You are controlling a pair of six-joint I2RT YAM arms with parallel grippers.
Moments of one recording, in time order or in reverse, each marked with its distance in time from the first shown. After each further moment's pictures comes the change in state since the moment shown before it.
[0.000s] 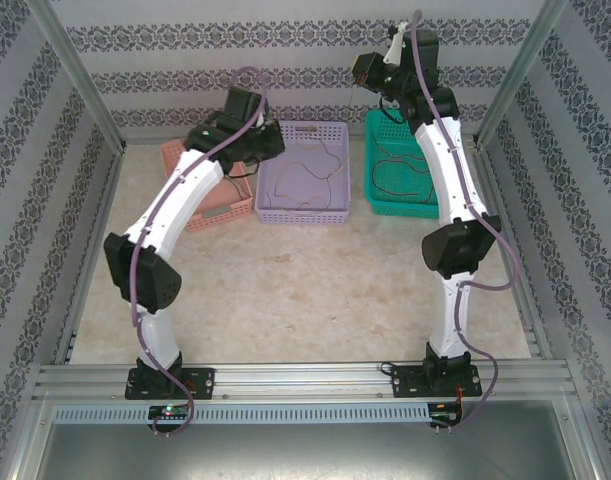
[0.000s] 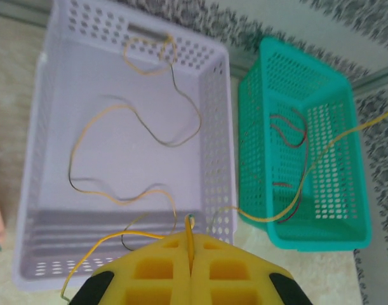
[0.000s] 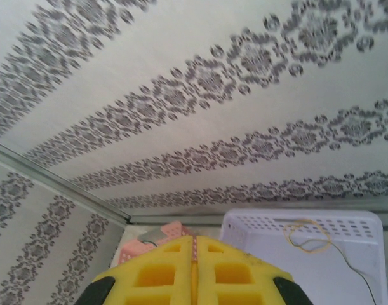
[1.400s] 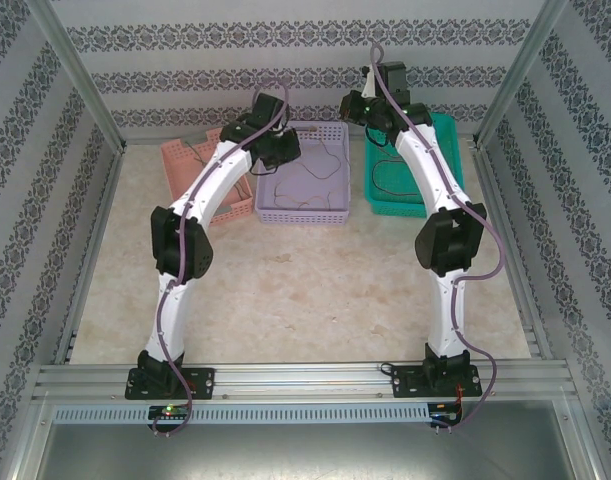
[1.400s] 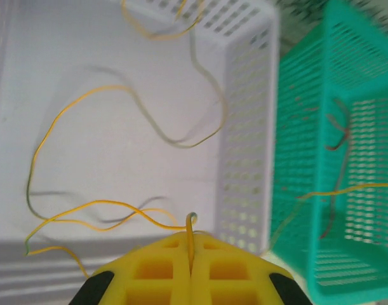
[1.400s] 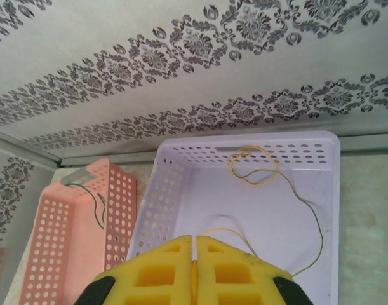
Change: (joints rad) left arm 0.028 0.354 0.258 -0.039 0.061 -0.056; right arm 0.042 0.034 -0.190 -0.029 0.064 -0.121
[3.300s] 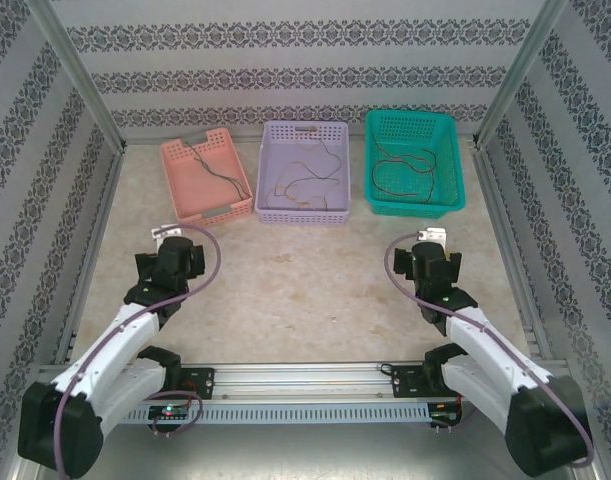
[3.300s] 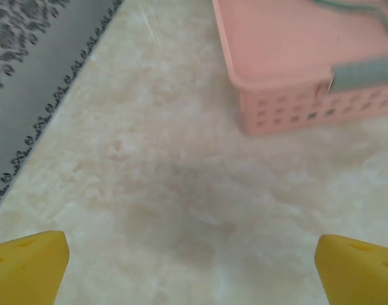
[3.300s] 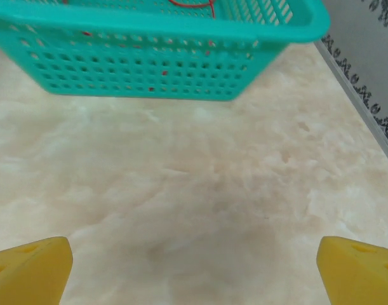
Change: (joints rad) left arm 0.148 -1.384 -1.875 0.633 -0.722 0.502; right arm 0.027 -1.308 -1.995 0.577 0.750 -0.303
